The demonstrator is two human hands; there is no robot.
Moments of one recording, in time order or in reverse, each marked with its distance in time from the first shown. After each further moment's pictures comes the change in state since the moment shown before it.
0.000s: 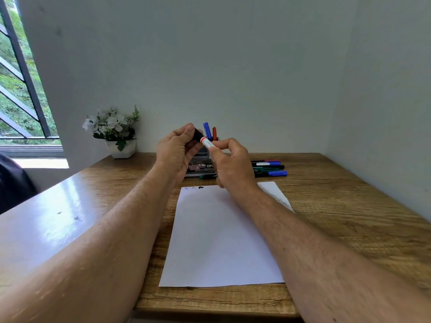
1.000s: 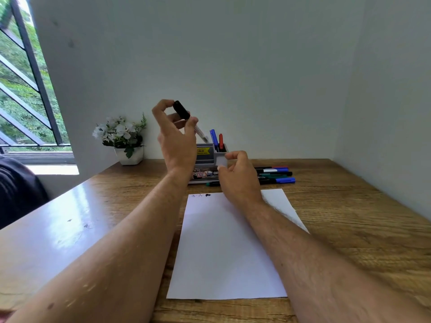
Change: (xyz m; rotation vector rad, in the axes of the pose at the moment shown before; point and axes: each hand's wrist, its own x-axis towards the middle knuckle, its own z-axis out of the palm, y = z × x) left_hand 0.011 0.010 0.021 0.640 0.248 0.747; right_hand 0.003 0.020 0.004 -0.299 0.069 -0.002
